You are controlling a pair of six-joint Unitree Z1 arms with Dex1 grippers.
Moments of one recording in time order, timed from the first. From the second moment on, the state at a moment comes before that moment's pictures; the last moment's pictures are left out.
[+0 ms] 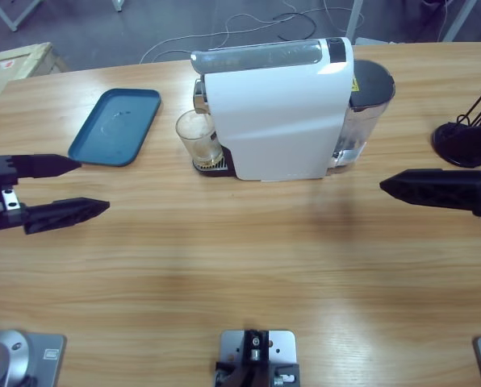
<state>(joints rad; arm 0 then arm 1) -0.63 1.08 -0.66 0.27 -0.26 0.13 0.93 1.20 -0.87 0.43 -0.12 0.36</state>
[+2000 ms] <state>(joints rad) -0.46 1.88 -0.63 -0.74 -0.64 0.42 0.93 1.12 -0.94 0.69 -0.09 0.38</state>
